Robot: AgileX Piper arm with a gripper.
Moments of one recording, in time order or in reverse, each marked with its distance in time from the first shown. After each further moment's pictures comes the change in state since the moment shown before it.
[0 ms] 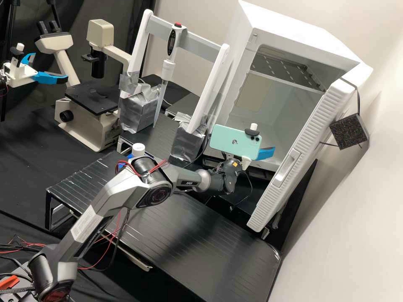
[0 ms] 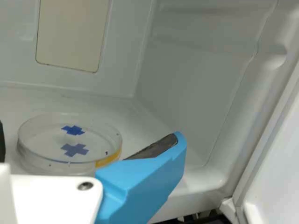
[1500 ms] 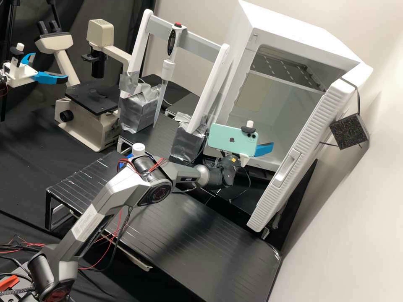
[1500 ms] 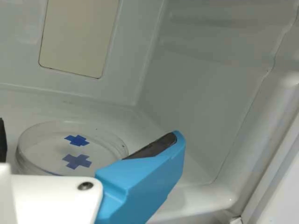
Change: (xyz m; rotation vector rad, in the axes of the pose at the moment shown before) arm 0.013 -0.005 -0.007 -0.045 -0.049 -0.036
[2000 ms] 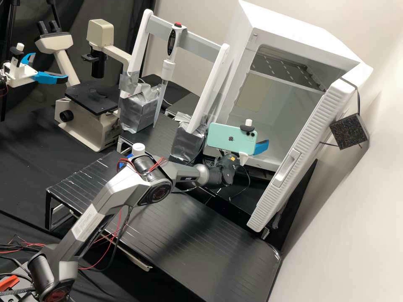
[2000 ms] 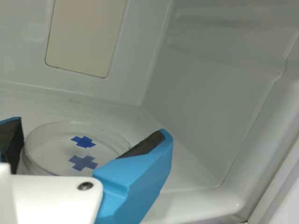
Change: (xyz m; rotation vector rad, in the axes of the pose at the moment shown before) arm 0.003 -0.003 -0.003 -0.010 0.009 -0.008
